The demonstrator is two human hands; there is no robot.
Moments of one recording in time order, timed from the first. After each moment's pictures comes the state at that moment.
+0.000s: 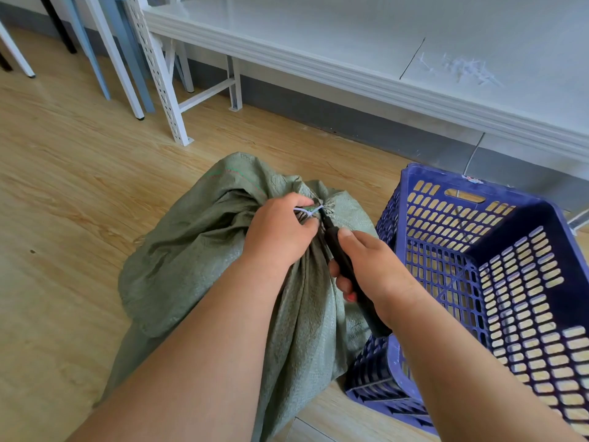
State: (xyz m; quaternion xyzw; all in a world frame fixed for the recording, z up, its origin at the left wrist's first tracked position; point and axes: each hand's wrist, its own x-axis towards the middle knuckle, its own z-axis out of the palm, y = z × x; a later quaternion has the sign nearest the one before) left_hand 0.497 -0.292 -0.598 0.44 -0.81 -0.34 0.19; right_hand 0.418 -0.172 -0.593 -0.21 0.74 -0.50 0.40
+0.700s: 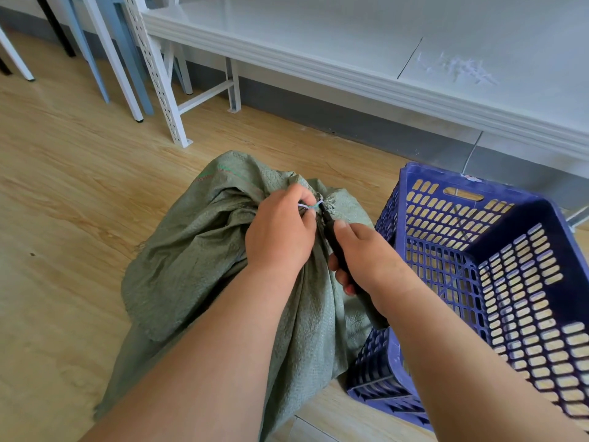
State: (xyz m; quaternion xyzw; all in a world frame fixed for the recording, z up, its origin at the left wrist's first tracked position) left_hand 0.498 -0.281 -0.600 0.42 -0.82 -0.27 0.28; right_hand 0.420 -0.183 -0.587 -0.24 0.78 -0.45 0.36
